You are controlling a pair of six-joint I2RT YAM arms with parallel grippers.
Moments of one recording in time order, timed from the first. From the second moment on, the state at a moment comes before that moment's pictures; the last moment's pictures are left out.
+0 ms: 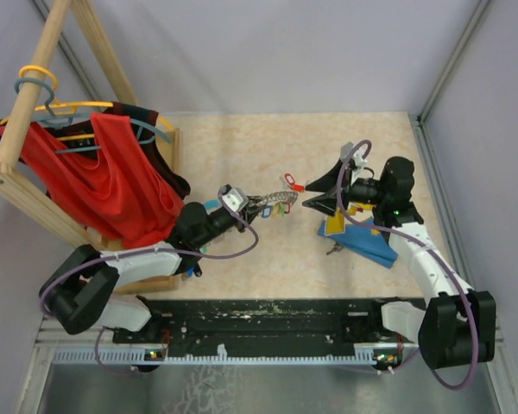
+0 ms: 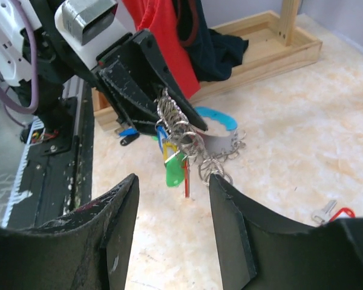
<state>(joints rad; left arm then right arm) -0.75 1.38 0.50 0.96 0.20 0.15 0.12 1.12 0.71 0.43 -1.26 0.14</state>
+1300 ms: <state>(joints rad) -0.75 1.22 0.35 0.99 0.41 -0.26 0.30 1.13 0.52 0.50 -1.14 -0.08</state>
